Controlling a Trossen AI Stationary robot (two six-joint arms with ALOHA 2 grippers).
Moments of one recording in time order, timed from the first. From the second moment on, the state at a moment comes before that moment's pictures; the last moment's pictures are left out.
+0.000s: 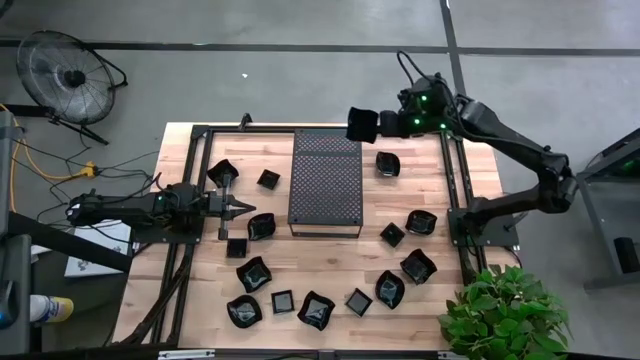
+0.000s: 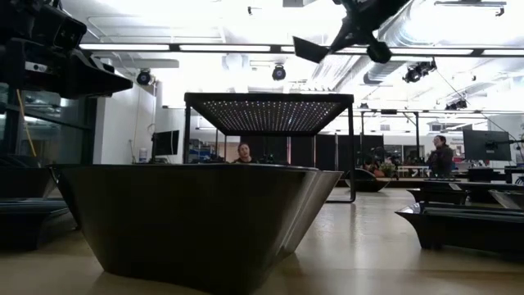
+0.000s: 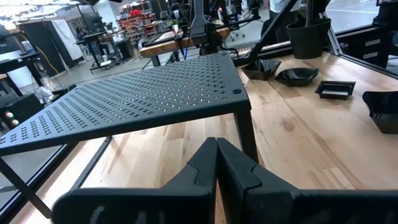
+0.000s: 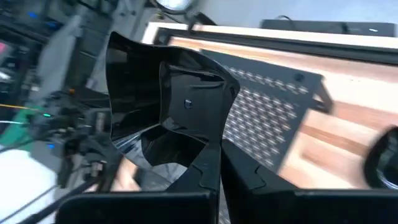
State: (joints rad) left arm 0.01 0.08 0.04 -0.05 -0.03 0.23; right arm -0.63 1.28 1.33 -0.66 -0.27 0.79
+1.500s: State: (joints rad) left arm 0.01 0.08 0.04 -0.05 -0.03 0.23; right arm -0.57 1.96 2.00 -1.10 -0.35 0.85
